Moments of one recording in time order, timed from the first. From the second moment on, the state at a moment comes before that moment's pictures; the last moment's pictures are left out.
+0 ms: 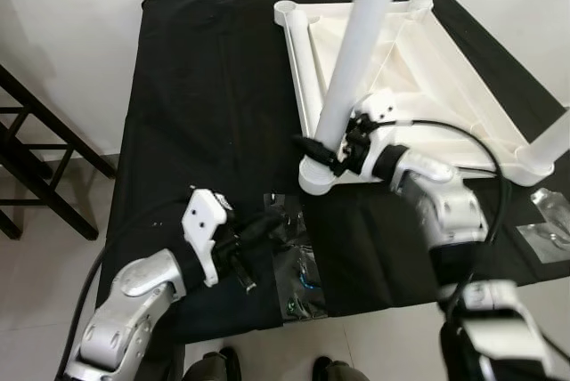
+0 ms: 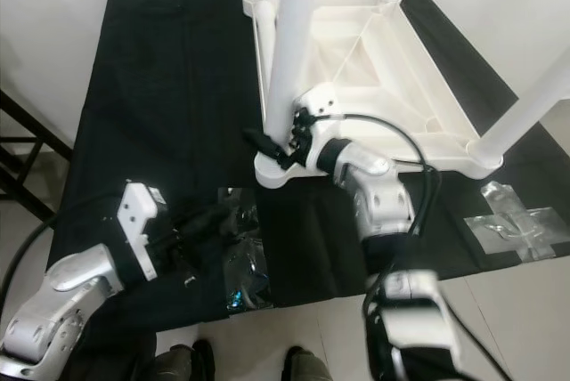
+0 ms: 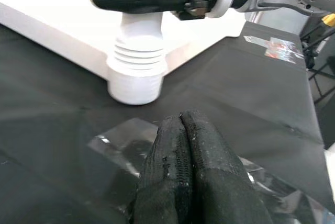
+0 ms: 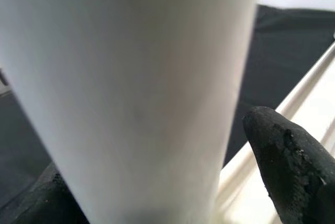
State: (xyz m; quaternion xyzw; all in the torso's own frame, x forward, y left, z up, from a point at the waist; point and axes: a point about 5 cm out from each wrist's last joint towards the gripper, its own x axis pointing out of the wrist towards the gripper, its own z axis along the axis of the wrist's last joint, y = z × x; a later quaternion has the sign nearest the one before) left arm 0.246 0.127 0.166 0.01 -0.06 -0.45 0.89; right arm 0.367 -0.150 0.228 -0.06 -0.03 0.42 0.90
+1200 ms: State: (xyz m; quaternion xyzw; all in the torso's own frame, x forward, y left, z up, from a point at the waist) left arm 0.231 0.134 0.191 0.01 -0.09 -0.46 0.89; right arm 0.332 -0.142 0.189 -0.01 -0.08 0.22 0.97
